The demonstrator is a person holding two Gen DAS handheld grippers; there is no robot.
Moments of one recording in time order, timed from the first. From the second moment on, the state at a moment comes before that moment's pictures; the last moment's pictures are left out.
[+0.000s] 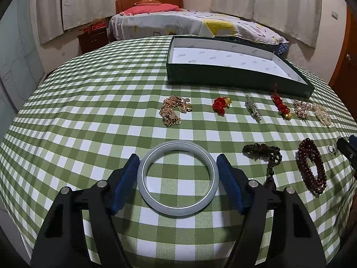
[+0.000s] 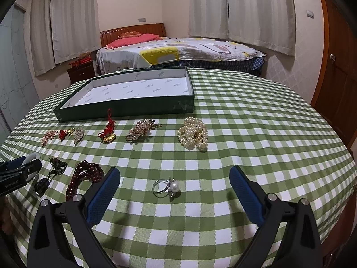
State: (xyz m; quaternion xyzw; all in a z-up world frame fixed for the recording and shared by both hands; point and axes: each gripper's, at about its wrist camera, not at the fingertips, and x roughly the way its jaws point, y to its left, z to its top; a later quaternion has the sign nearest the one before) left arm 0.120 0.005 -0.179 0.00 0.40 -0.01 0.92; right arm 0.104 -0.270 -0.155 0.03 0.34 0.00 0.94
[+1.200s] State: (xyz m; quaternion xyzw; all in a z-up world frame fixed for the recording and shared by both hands) left arm 0.117 0.012 -0.164 0.00 0.38 0.00 0.93; right arm 0.107 -0.260 -0.160 0.02 0.37 0.02 0.93
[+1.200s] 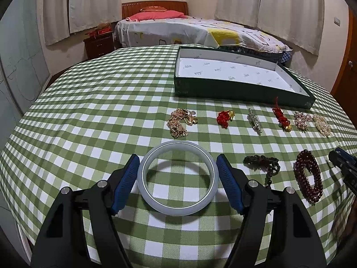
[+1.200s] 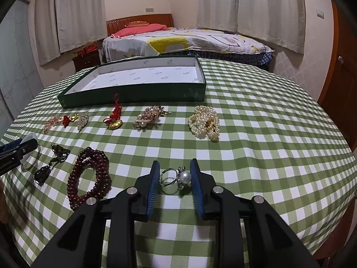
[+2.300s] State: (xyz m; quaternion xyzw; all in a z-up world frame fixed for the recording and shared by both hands) left arm 0.305 -0.041 -0.142 -0.01 0.38 -0.06 0.92; right arm 0.278 -0.259 -0.135 0.03 0.37 0.06 0.93
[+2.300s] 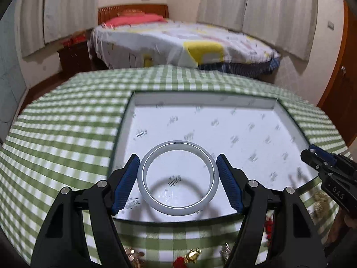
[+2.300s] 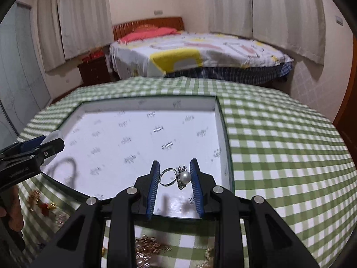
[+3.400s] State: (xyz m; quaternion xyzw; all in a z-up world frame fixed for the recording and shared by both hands) left arm 0.311 -0.042 -0.161 0.01 0.40 -0.05 0.92; right arm 0.281 -0.260 -0.144 0.03 0.39 0.05 0.92
